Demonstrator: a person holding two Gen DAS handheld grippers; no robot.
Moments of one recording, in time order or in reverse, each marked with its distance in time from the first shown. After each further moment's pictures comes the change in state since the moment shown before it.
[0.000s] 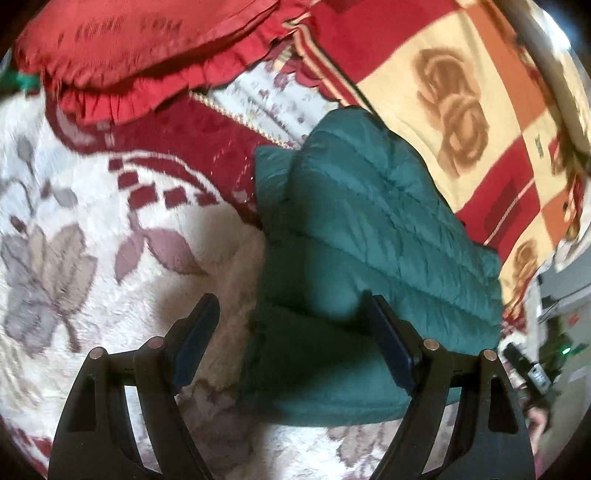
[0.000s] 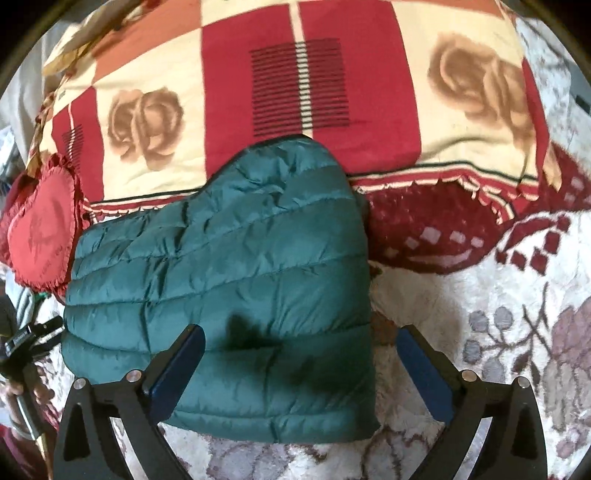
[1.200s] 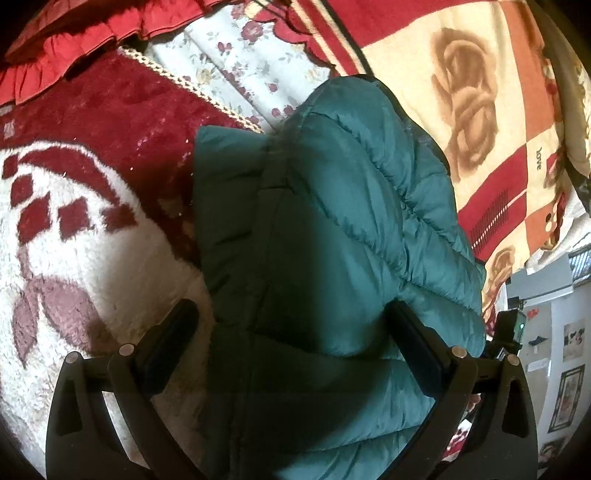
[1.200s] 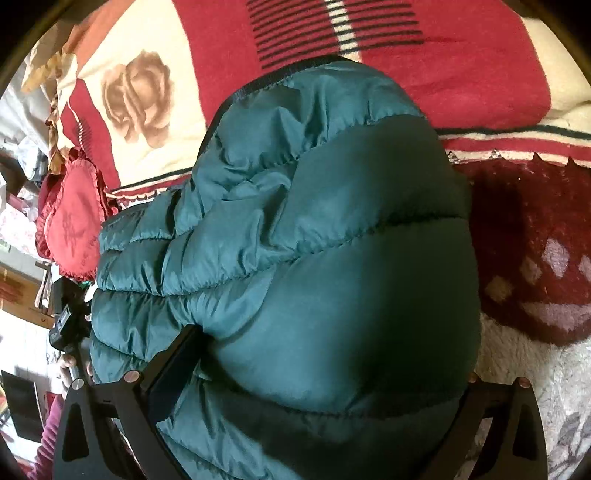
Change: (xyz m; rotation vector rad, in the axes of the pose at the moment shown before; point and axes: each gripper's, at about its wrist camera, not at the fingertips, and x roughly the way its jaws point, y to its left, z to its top) left arm 0.077 -0.007 0.044 0.010 0.117 -0.163; right arm 0.102 -0.003 0.043 -0.014 0.222 0.297
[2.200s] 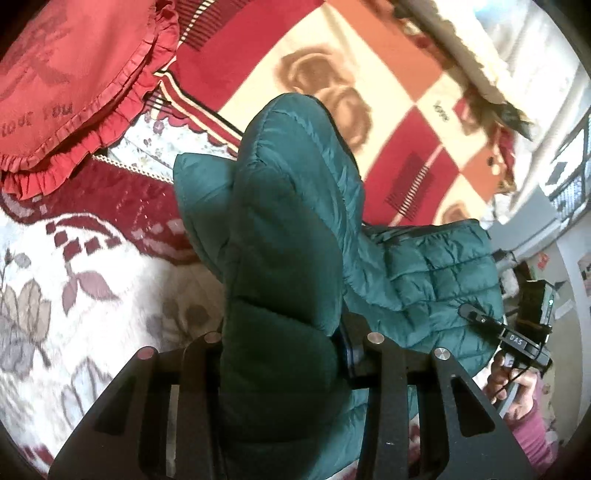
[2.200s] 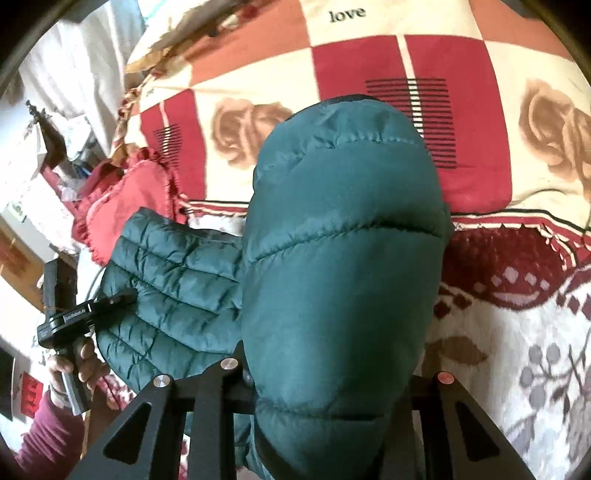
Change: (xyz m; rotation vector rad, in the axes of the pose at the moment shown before) left arm -0.115 -0.111 -0.073 0.249 -0.114 -0.007; right arm -0.126 0.118 -0.074 -0.153 -0.212 -0.010
